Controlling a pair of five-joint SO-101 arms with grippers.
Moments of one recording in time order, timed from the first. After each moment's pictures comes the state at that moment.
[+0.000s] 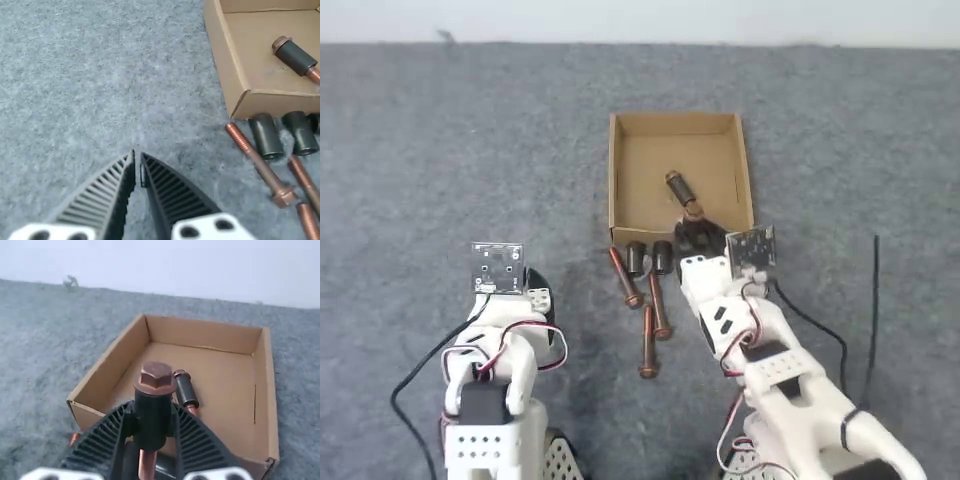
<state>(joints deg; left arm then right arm) -6.3 -103.2 97.1 58.7 3.6 -23.1 -36.0 87.8 -24.8 -4.9</state>
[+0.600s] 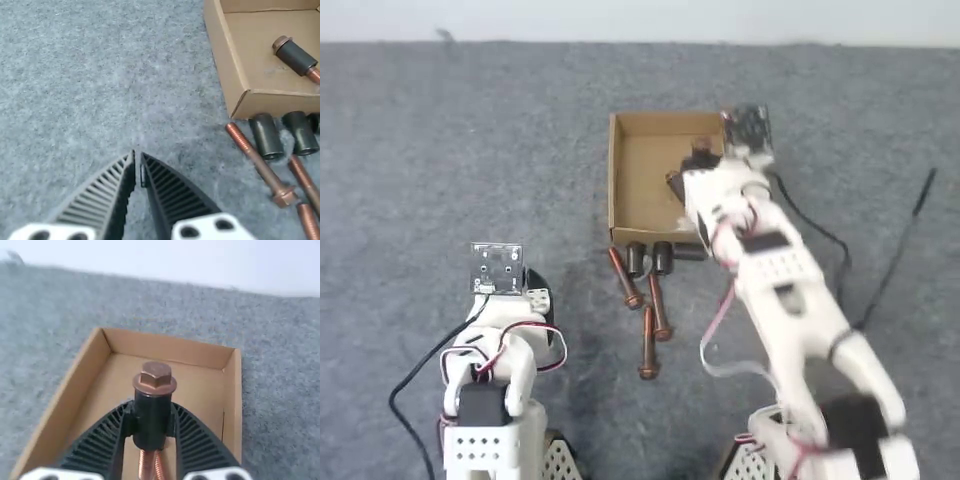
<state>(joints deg) -6.3 -103.2 97.1 58.7 3.6 -17.7 -11.5 39.6 13.0 -2.6</state>
